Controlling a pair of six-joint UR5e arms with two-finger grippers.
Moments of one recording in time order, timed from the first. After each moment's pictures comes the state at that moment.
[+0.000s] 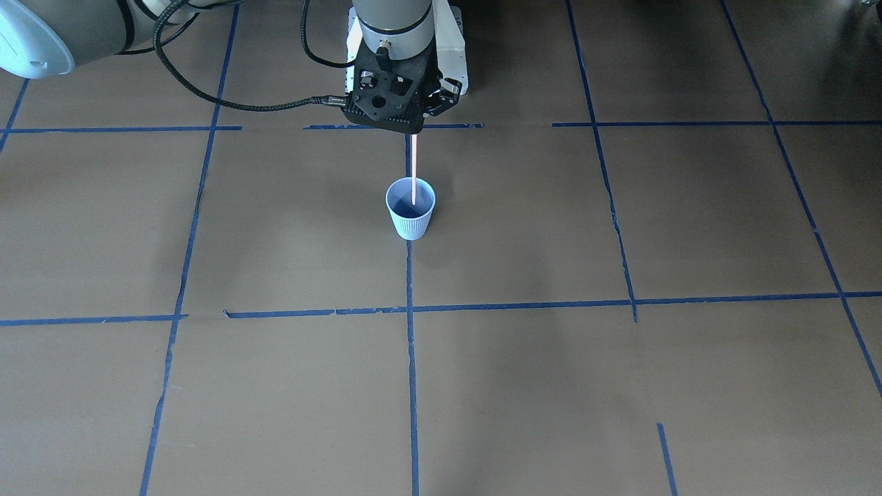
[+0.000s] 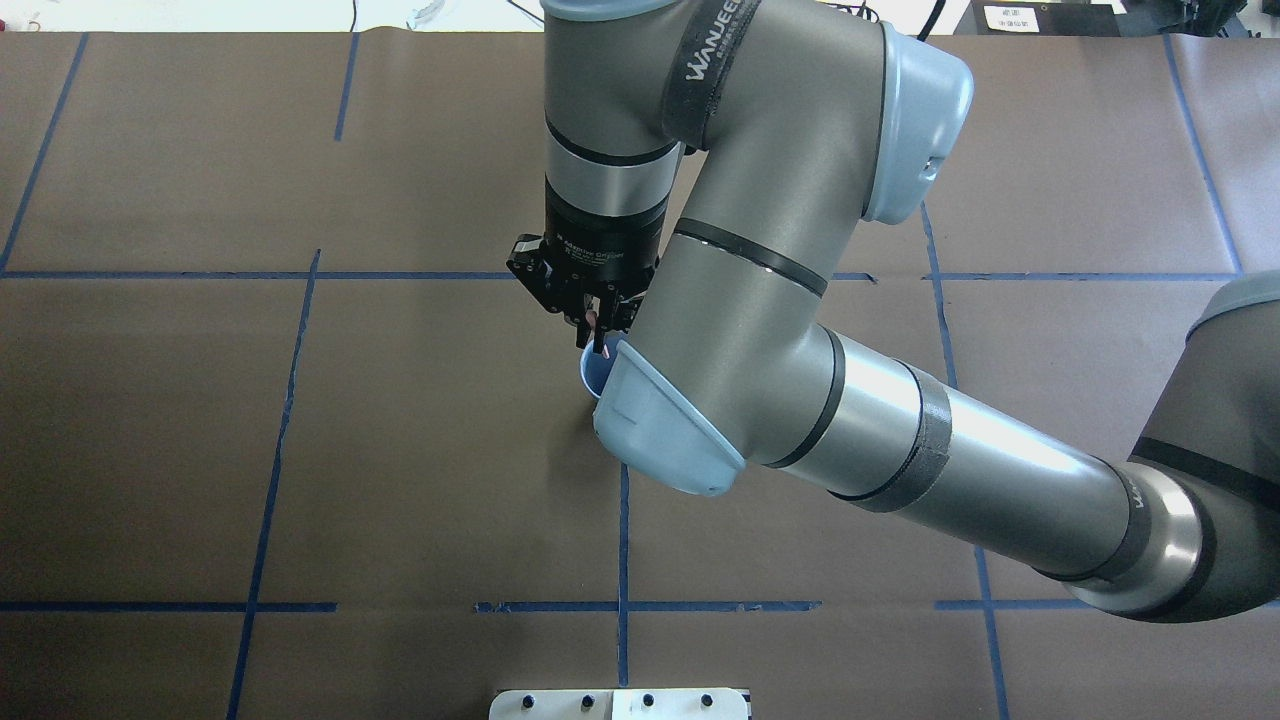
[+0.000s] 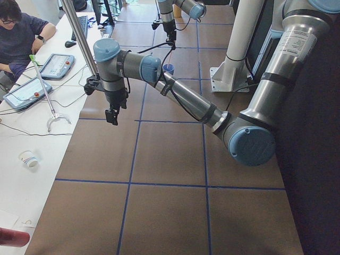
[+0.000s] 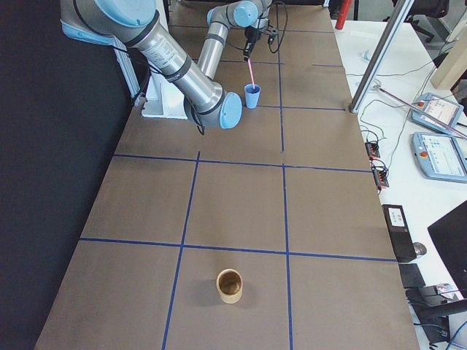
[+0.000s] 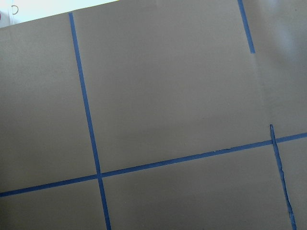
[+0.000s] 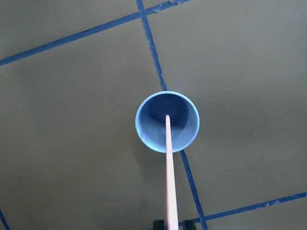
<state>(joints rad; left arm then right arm) -1.53 -1.93 -1.79 -1.17 -2.33 0.04 0.64 -0.57 1.73 -2.07 2.20 1.39</state>
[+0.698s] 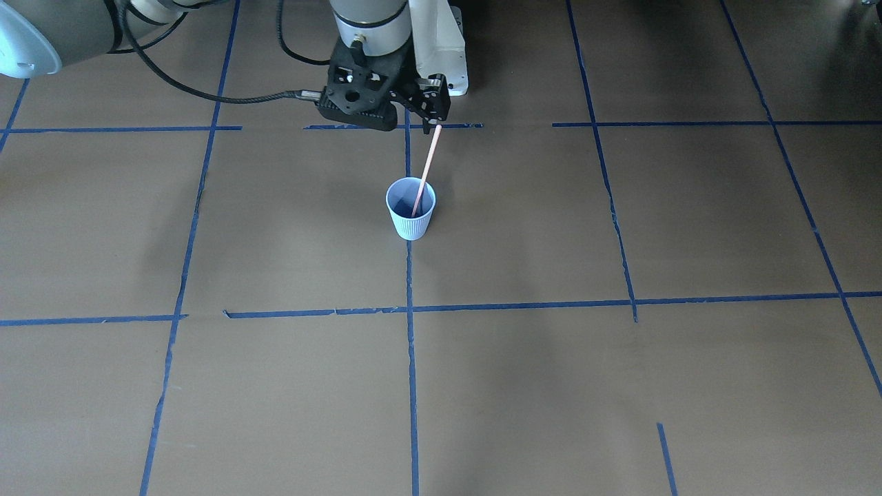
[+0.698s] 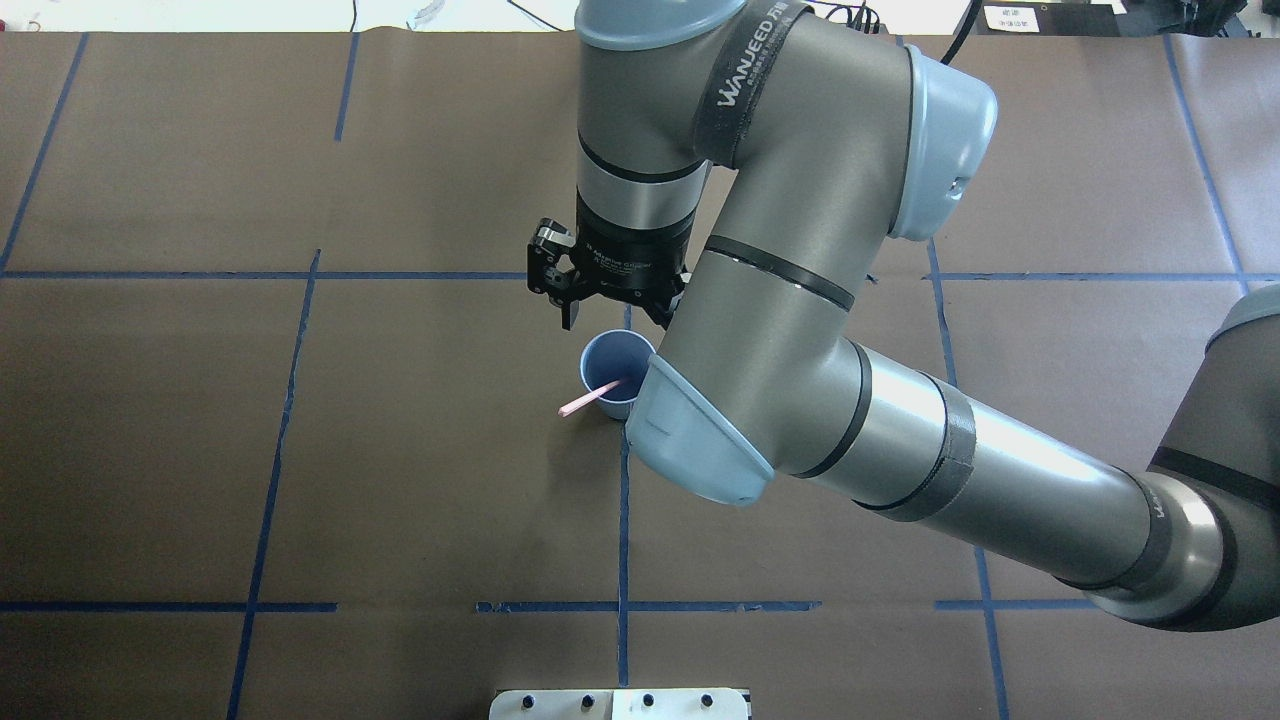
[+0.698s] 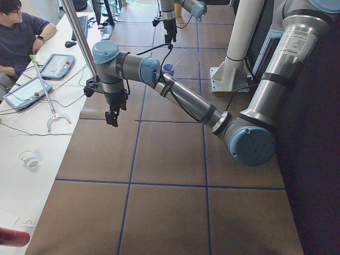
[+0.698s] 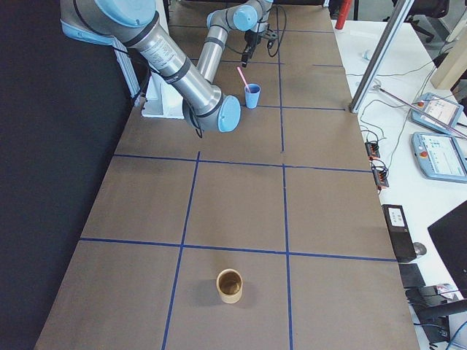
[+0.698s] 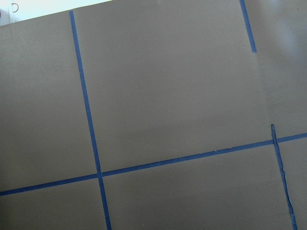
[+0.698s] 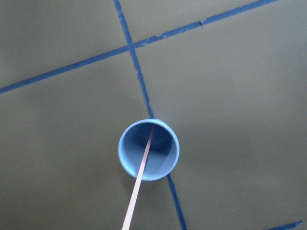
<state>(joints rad) -1.53 -1.93 -1.77 -1.17 -2.33 0.04 0.64 -0.66 1.86 -2.06 2.06 1.39</state>
